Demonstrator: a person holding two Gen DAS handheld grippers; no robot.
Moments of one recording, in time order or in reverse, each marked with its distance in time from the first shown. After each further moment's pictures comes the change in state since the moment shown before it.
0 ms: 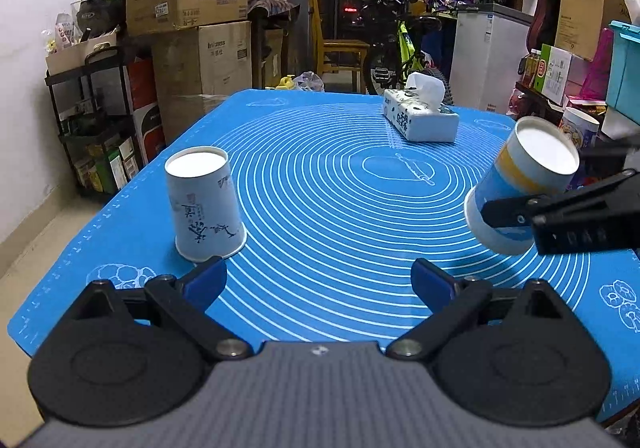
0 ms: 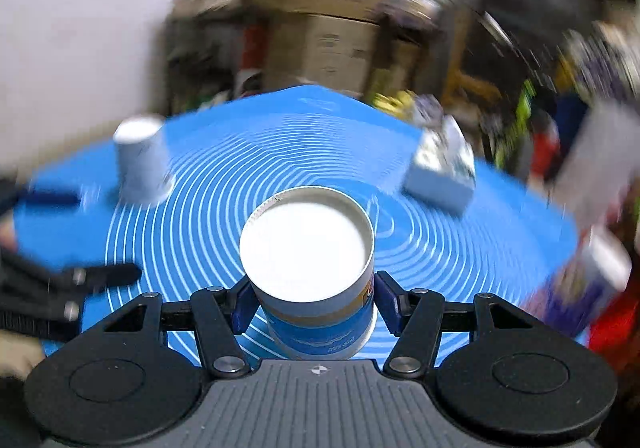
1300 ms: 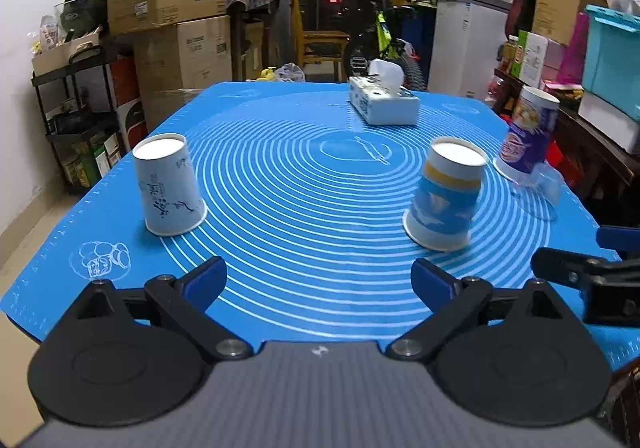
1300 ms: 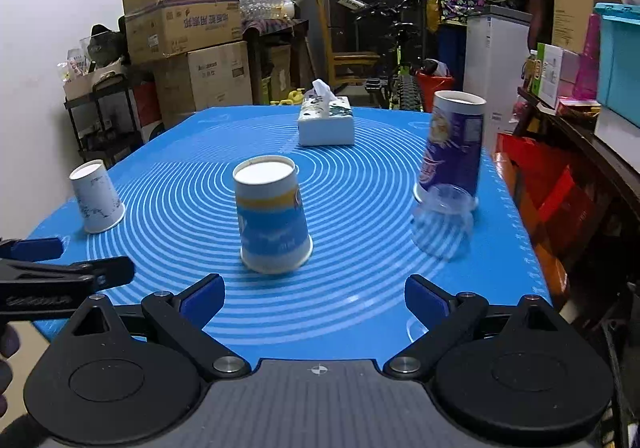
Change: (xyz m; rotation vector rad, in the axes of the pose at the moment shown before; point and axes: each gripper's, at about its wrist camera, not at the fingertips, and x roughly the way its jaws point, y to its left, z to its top) left arm -0.025 -0.038 -0.013 0.033 0.035 -0.038; right arm -0.070 0.003 -0.094 0.267 -0.079 -0.206
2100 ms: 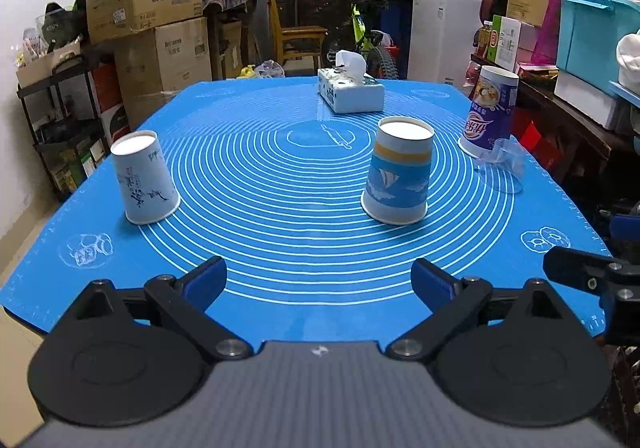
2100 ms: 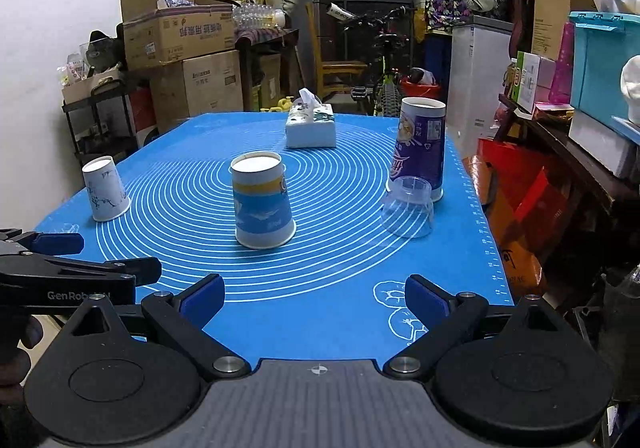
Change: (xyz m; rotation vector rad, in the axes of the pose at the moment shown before) left arm -0.017 -0.026 -0.013 0.044 0.018 -0.036; right arm -0.042 -0.007 -0.021 0.006 -0.021 -0.024
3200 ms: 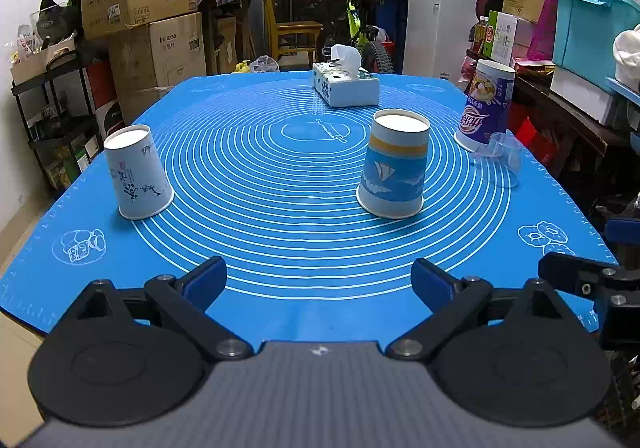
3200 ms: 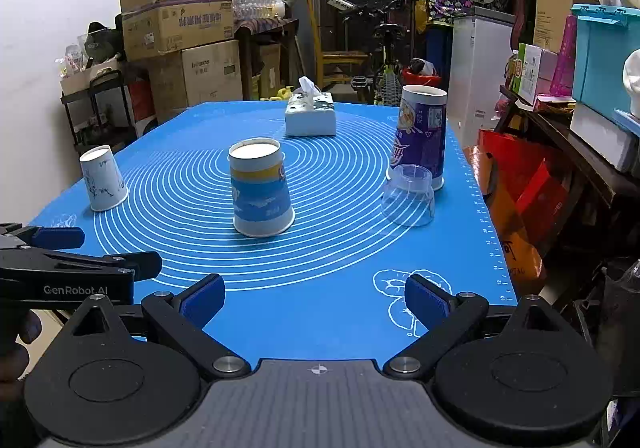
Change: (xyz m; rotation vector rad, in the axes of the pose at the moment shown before) left arm 0.002 -0.002 -0.002 0.009 0.009 -0.009; right arm 0.008 0.000 0.000 -0.004 0.030 0.000
